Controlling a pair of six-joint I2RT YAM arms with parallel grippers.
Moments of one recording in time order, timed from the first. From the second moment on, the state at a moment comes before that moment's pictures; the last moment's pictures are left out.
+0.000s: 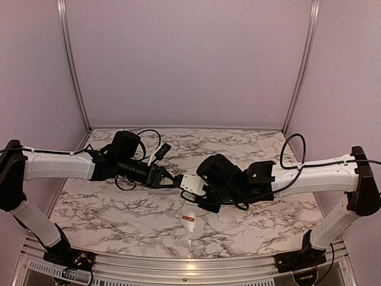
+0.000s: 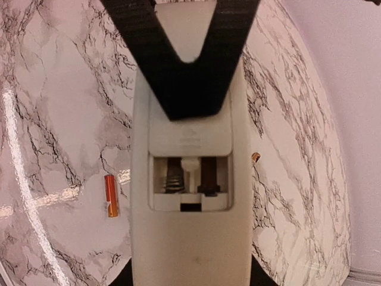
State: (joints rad) left arm -0.74 1.55 0.92 0.03 0.73 -0.51; right arm 1.19 1.56 1.11 -0.41 0.32 -0.31
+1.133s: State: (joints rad) left arm -0.57 1.46 0.72 0.27 0.79 -0.69; right arm 1.09 1.53 1.03 -0.39 0.37 -0.26
